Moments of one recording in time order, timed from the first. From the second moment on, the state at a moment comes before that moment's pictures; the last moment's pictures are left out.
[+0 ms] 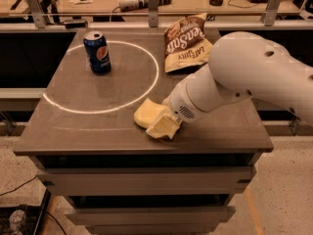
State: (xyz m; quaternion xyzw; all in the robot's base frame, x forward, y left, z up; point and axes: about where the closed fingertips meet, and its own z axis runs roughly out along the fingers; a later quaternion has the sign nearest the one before) arm 0.497 -0.024 0.827 -0.52 0.80 0.13 0.29
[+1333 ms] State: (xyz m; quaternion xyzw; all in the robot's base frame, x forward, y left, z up) arm 0.523 -0.052 0.913 -0.51 0.75 0.20 0.38
